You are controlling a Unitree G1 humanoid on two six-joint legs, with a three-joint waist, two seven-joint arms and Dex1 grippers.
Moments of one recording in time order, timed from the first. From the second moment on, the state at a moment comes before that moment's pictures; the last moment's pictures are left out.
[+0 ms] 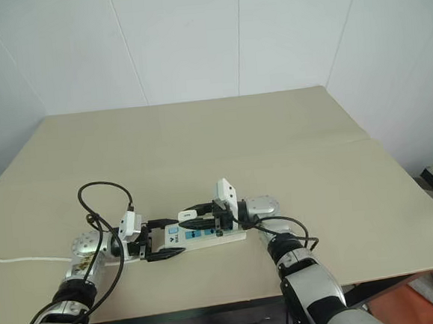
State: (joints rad) left arm -0.47 0.46 -0.02 0.76 -0.28 -0.41 -1.52; right arm -0.78 -0.05 0.14 0.97 0.20 -0.36 1.35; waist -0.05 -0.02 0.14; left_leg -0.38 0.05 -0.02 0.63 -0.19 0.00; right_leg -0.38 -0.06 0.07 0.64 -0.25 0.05
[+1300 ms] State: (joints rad) left arm -0.45 0.47 -0.03 0.73 -0.28 -0.39 -1.50; right arm -0.81 -0.13 0.16 1.06 0.14 -0.47 1.38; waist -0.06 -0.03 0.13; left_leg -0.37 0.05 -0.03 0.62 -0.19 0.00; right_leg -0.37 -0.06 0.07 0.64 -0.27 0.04
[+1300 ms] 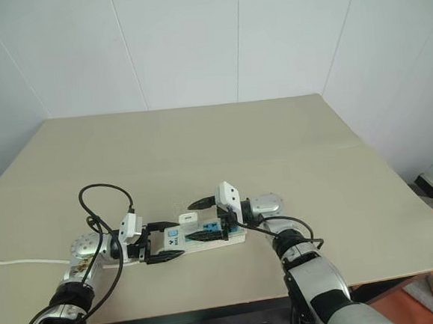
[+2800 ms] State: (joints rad) left arm -0.39 0.93 -0.03 0.36 -0.50 0.14 -1.61; right arm -0.61 -1.01 0.16 0.18 0.42 0.22 1.54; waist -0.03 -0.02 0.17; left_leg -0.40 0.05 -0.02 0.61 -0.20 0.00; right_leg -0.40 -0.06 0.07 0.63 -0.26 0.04
